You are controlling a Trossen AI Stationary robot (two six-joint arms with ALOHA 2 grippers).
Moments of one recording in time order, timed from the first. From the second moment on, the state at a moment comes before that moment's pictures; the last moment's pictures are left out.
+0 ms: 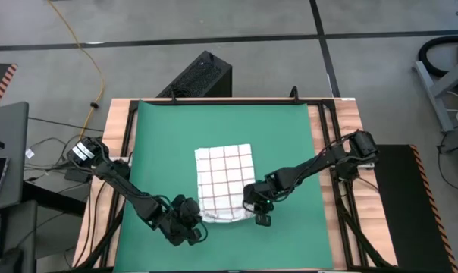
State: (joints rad) left arm -0.68 1.67 0.88 -0.17 -0.49 -1.14; right arm 0.30 1.76 1.05 -0.37 -0.24 0.49
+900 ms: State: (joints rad) left arm -0.62 1.67 0.88 -0.22 -0.46 -1.17; right arm 0.19 1.70 1.05 -0.47 -0.20 0.67
